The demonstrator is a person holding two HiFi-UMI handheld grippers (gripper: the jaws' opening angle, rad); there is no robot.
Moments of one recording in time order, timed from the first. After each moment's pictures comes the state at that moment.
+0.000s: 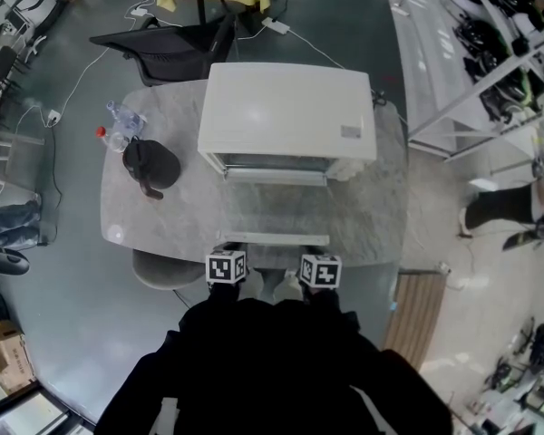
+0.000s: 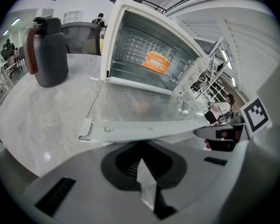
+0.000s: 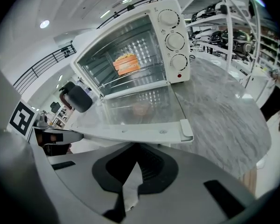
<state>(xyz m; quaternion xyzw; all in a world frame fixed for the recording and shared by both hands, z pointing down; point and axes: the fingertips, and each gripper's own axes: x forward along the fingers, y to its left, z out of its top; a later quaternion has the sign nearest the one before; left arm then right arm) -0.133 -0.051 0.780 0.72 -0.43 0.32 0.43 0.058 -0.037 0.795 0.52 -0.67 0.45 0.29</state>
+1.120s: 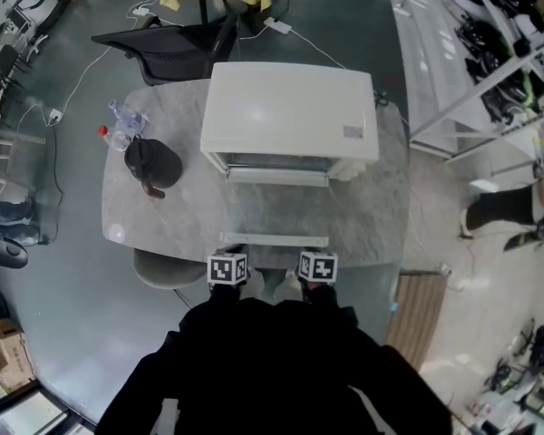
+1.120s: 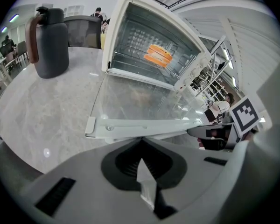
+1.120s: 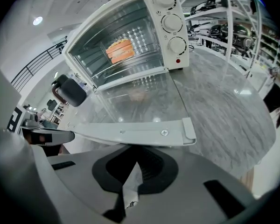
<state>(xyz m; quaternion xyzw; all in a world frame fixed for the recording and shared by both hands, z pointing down) -0.135 -0.033 0.794 0.71 -0.42 0.34 0.46 0.059 -0.030 0.831 0.51 -0.64 0.47 0.32</state>
